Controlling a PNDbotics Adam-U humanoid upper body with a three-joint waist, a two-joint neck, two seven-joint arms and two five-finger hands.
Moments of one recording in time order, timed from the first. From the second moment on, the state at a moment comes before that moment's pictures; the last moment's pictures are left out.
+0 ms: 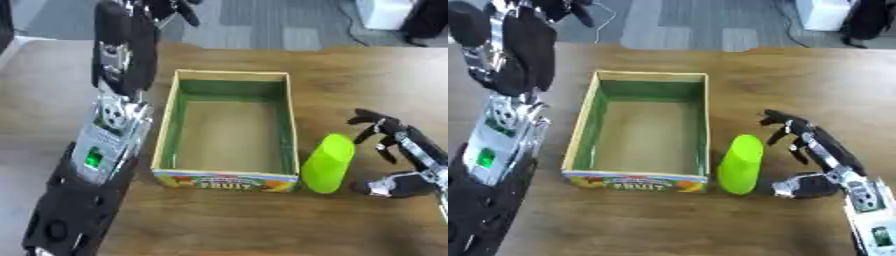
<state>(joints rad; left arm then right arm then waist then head) -0.33 0.29 -0.07 -1.98 0.03 -0.29 0.20 -0.38 -0.26 0.13 -1.46 0.41 -0.45 0.50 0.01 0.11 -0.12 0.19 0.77</state>
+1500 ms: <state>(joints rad) -0.32 0.29 -0.07 -1.98 0.03 -0.29 0.20 -0.39 -0.24 0.12 -1.46 0.50 -0.49 -0.02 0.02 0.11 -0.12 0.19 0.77</state>
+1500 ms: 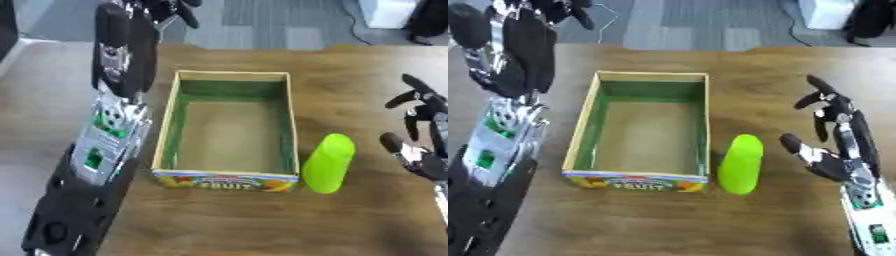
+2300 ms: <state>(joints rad) -0.32 0.28 -0.07 -1.98 0.02 -0.29 0.21 -0.39 -0.24 0.12 -1.46 0.38 -0.51 0.10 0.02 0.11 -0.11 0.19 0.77</state>
